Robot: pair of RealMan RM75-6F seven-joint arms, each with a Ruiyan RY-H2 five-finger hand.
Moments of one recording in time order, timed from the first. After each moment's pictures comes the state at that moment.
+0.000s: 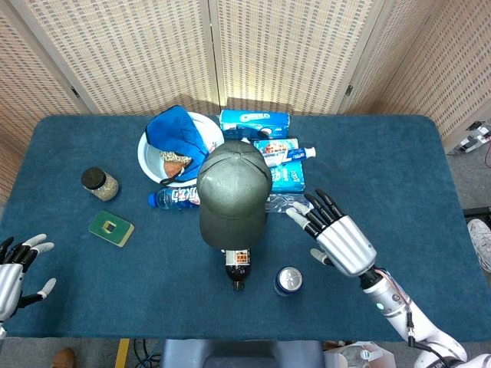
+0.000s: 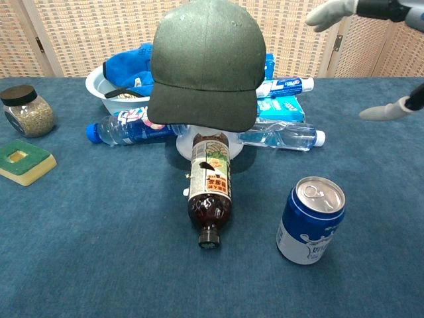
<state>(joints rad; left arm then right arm) -0.08 -1.06 -0.03 -1.64 1.48 1.47 -0.04 0.44 -1.22 0.15 -1.80 -1.75 1.24 -0.35</state>
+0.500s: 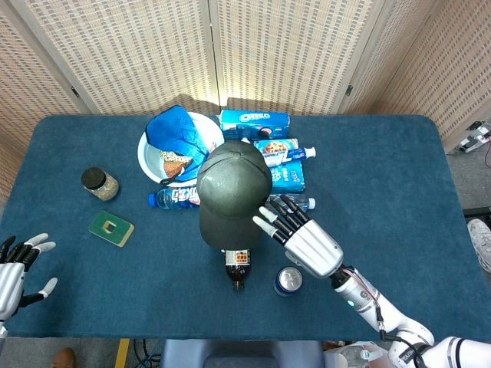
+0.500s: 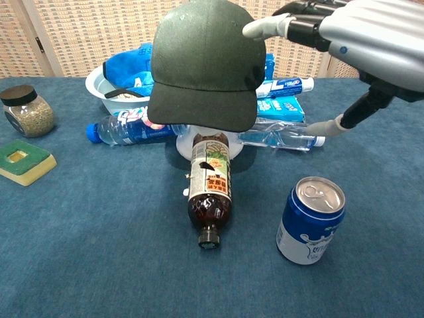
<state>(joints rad) -0.08 -1.05 -0.03 -1.65 1.48 1.46 -0.03 0.53 -1.36 0.15 -1.71 -1.79 1.20 -0.43</state>
